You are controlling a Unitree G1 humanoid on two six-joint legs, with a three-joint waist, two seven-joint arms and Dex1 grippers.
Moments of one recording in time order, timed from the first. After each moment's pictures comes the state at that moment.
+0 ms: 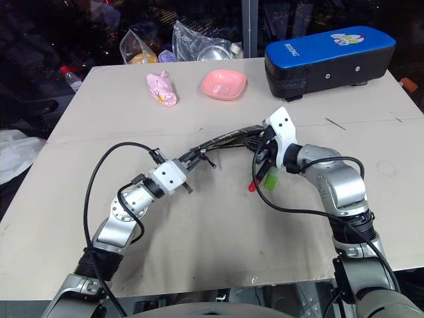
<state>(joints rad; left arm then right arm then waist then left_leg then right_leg) -0.22 0.46 -0.13 0.09 0.12 -0.42 -0.44 -0.55 -0.38 0.07 -0.23 0.35 0.83 0.65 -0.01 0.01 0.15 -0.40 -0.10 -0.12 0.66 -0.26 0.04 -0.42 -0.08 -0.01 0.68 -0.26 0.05</state>
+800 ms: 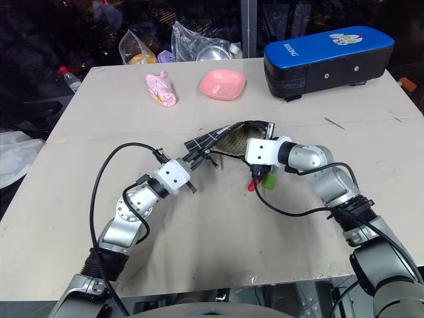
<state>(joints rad) -0.23 0.41 -0.13 0.09 0.14 -0.40 -0.43 -0.66 -0.57 0.40 0.16 -0.25 -0.17 0.65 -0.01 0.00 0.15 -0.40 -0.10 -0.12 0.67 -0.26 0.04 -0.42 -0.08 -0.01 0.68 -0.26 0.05</state>
